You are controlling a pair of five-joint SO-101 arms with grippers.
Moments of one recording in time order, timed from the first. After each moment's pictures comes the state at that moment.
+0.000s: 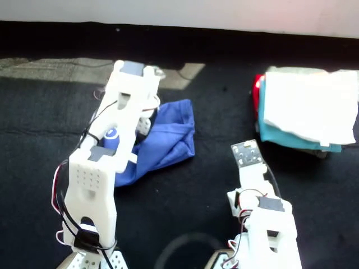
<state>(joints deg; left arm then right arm) 6.9 39.1 -29.9 99.0 -4.4 1.3 -49.4 86.7 41.2 24.0</state>
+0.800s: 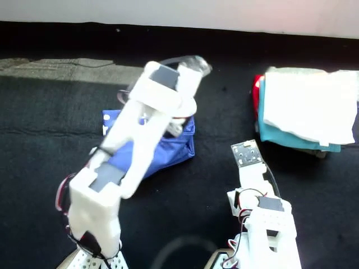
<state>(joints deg) 19.6 19.8 -28.1 98.4 0.7 1.3 -49.4 86.7 41.2 24.0</state>
